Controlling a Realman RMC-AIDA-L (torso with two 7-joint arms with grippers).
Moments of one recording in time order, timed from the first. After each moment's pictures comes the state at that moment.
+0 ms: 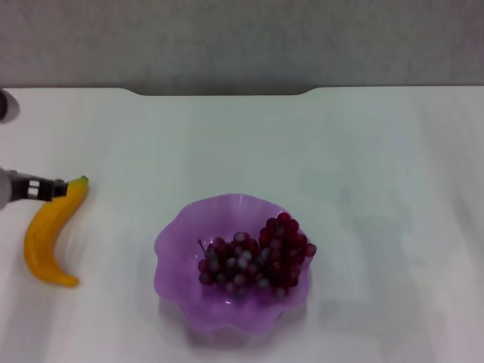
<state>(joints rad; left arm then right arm) -0.36 -2.03 1.50 1.27 -0.13 -0.78 0.00 0.48 2.00 -1.76 -0.41 0.67 -0.91 0.06</state>
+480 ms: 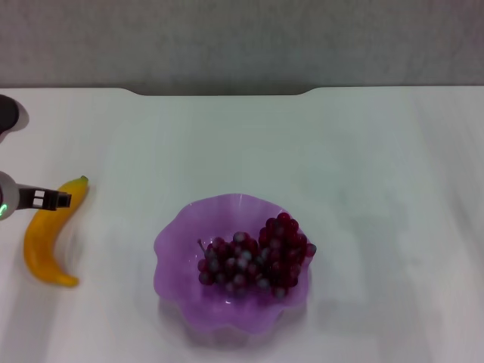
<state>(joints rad) -0.45 -2.03 1.46 1.09 -0.13 -0.76 -0.01 0.49 2.00 -1.77 -0.42 0.68 -0.91 0.06</state>
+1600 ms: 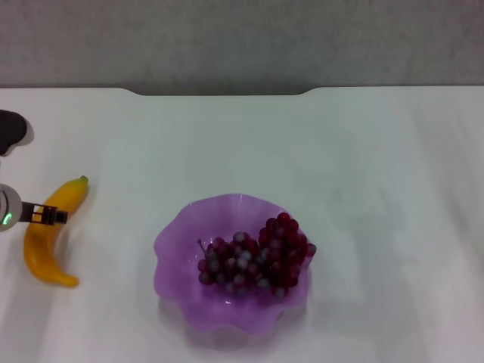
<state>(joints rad) -0.60 -2.02 1.38 0.78 -0.12 -0.67 0.01 0.49 2.01 -1.78 -0.42 0.67 -0.91 0.06</state>
